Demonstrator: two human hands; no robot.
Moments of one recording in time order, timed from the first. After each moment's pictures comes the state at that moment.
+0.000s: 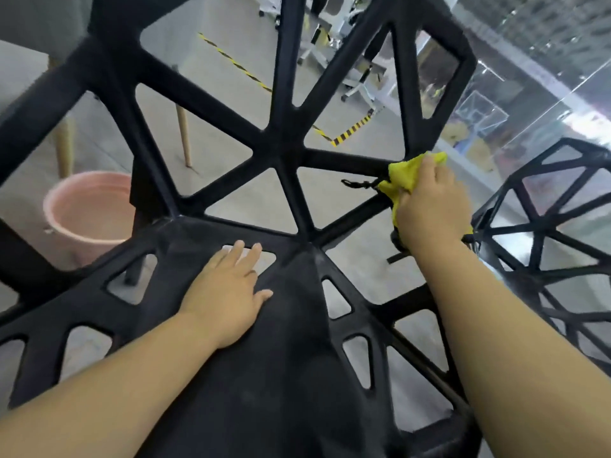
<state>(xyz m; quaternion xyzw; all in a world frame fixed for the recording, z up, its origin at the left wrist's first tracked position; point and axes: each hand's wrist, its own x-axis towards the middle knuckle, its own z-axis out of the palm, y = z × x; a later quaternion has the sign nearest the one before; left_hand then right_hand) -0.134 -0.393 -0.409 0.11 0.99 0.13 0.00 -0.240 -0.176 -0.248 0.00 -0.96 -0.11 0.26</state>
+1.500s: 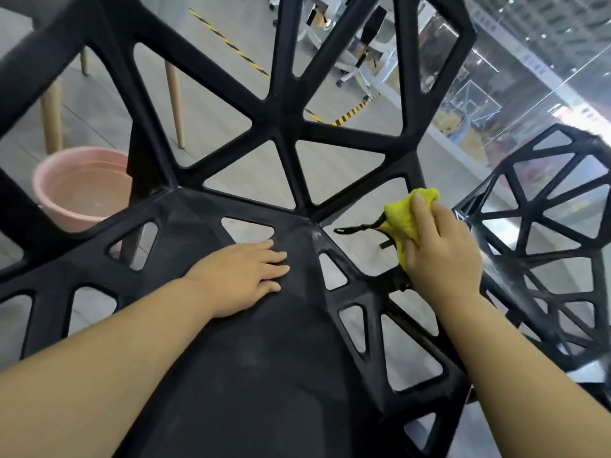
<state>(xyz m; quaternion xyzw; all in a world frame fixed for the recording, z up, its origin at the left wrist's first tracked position) -0.135 -0.390 -0.407 0.28 0.94 0.19 0.02 -0.168 -0.121 -0.288 0.17 -0.92 -0.15 0.32</state>
